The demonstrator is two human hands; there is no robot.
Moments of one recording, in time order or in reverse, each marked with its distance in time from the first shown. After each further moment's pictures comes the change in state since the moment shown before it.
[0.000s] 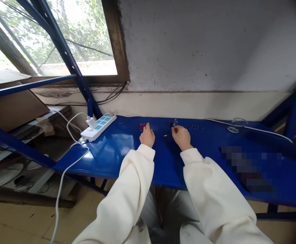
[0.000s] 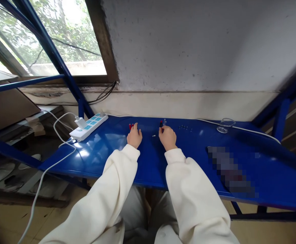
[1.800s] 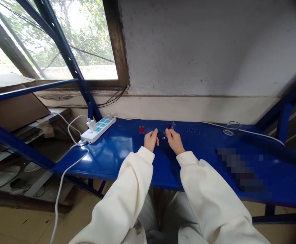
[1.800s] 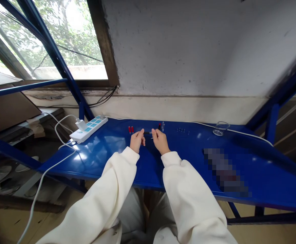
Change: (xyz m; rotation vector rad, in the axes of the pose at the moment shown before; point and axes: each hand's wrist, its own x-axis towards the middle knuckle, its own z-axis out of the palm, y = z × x) left_hand -0.016 0.017 0.001 -1.105 -0.182 -0.135; right_hand -0.017 -0.014 0.003 0.598 0.058 -0.274
